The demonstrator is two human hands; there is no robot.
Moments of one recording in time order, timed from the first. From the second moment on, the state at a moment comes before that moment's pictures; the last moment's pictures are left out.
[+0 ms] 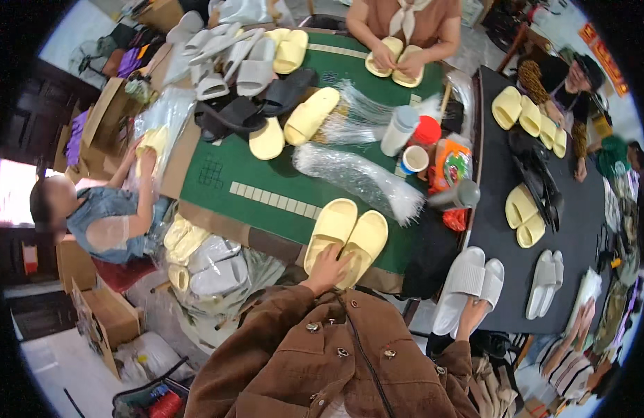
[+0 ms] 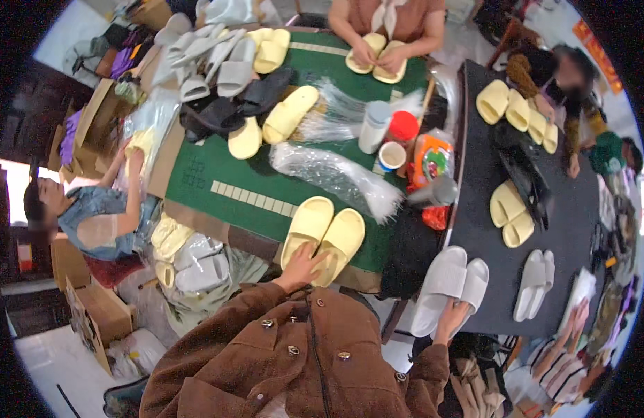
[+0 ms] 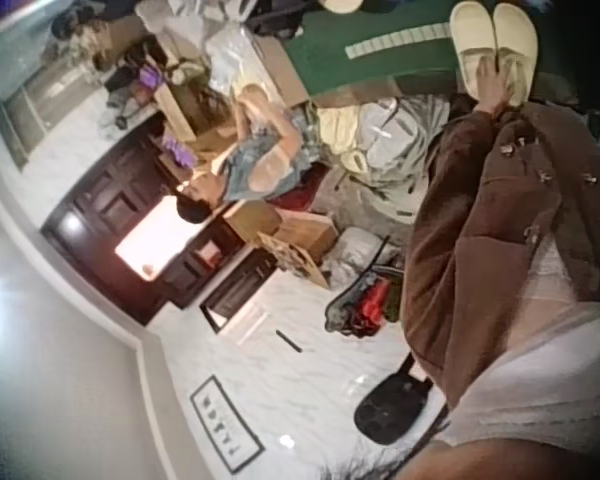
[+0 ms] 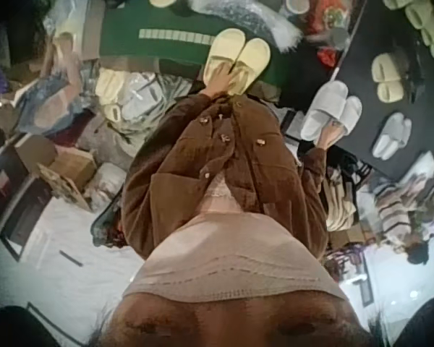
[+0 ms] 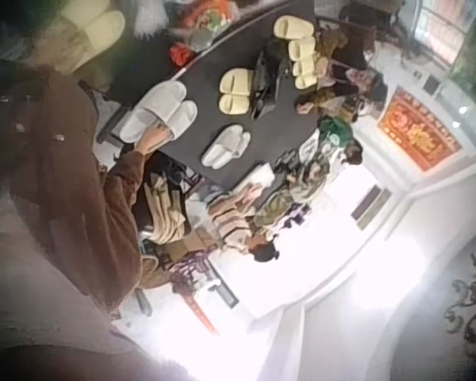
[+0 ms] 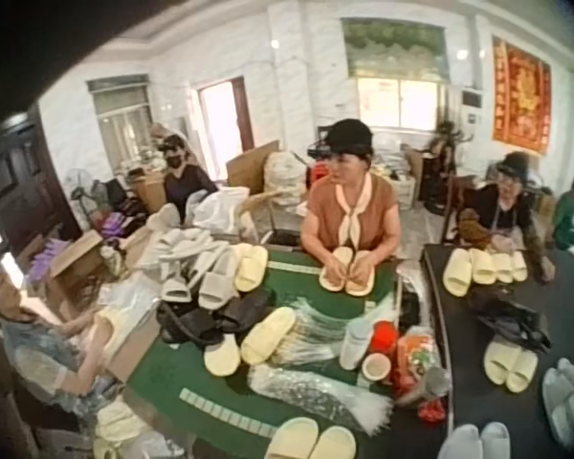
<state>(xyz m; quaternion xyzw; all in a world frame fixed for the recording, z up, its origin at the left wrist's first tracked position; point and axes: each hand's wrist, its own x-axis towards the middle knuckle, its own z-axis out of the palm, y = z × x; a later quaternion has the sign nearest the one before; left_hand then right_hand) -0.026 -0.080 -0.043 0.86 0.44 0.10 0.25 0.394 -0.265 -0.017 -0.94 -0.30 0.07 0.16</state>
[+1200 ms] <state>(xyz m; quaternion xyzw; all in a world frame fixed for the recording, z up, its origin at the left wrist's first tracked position) -0.261 0.045 -0.069 0.59 0.75 0.26 0.13 0.321 -0.204 0.020 -0.82 -0.55 0.13 0.13</state>
